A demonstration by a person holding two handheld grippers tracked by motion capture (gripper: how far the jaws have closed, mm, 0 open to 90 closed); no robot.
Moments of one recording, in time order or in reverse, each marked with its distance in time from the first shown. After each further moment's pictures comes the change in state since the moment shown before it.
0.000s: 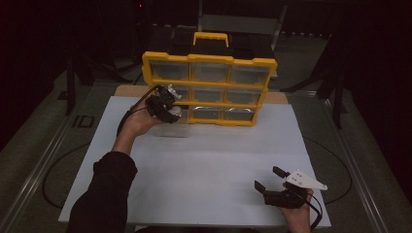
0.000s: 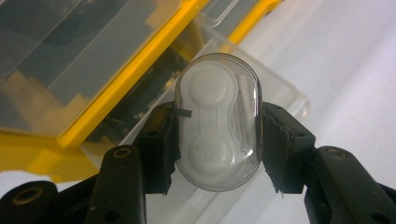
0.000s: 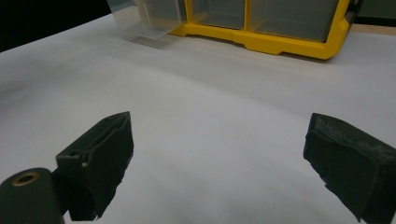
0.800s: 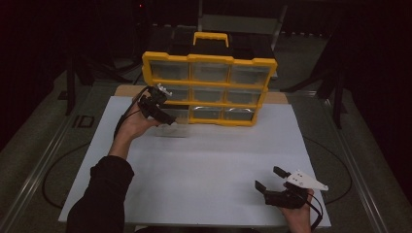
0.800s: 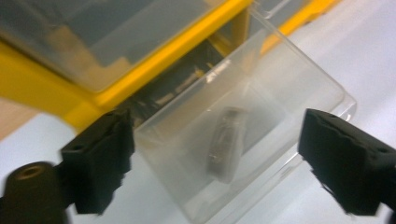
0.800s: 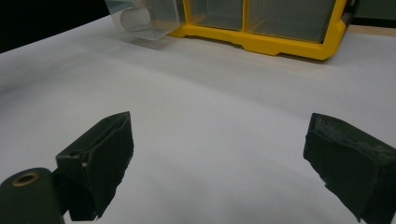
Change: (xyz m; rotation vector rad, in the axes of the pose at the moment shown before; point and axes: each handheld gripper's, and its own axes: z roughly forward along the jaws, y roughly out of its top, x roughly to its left) left arm 0.009 -0.017 -0.003 -0.036 0.083 -0.158; right arm 0.000 0.000 -0.001 -0.008 -0.004 0.000
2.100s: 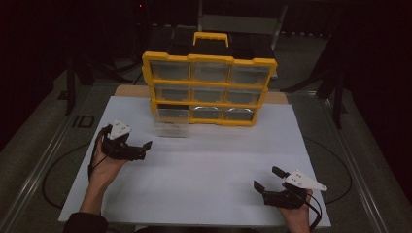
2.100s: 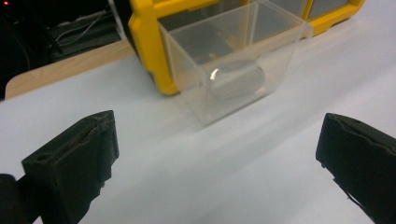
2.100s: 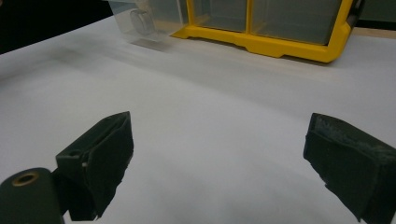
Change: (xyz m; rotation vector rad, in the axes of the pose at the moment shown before) left arm -0.028 -0.156 -0.052 -0.389 0.068 -0.160; right arm 0.003 0.000 0.002 -0.004 0.009 -0.007
